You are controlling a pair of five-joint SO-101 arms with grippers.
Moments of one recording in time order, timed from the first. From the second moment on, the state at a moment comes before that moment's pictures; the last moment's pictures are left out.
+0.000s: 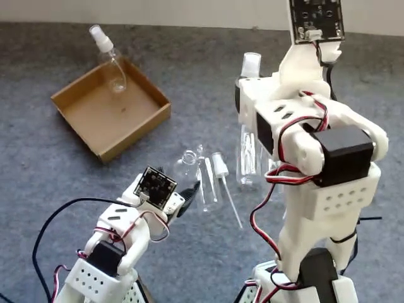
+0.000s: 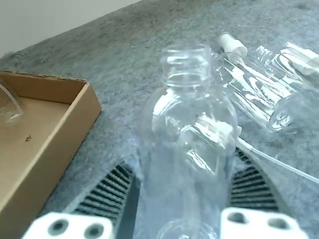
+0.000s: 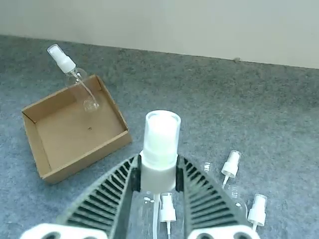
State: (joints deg) left arm 22.3 -97.4 95.7 34.4 -2.2; right arm -17.8 -13.9 -44.9 100.1 -4.2
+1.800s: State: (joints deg) left arm 31.3 -97.4 96.0 33.5 -2.2; right arm -17.9 -66.0 19.3 60.0 -22.4
